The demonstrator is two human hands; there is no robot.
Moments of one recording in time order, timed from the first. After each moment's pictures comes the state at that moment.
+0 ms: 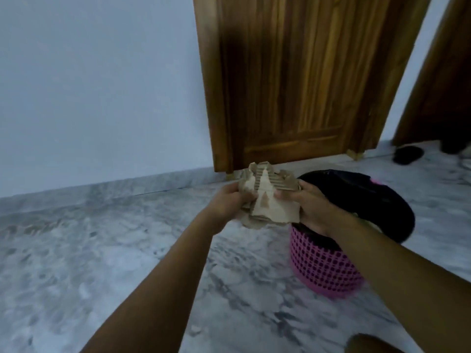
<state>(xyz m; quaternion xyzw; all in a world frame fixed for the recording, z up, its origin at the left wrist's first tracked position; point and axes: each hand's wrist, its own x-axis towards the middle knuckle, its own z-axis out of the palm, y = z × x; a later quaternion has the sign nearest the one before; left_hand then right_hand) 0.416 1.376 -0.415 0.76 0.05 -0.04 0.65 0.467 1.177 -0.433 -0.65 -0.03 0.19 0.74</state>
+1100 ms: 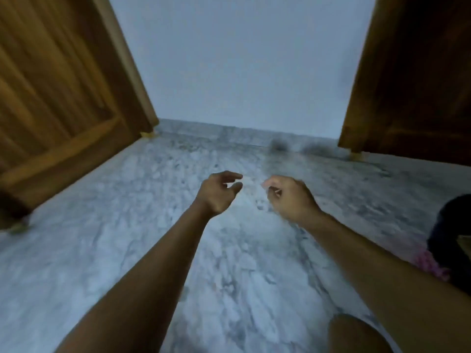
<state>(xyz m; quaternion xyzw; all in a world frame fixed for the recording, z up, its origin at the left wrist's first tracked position) 0.293 1.525 -0.439 0.84 0.32 0.15 0.41 0.435 1.377 -0.476 -0.83 -0.40 0.10 0.37</state>
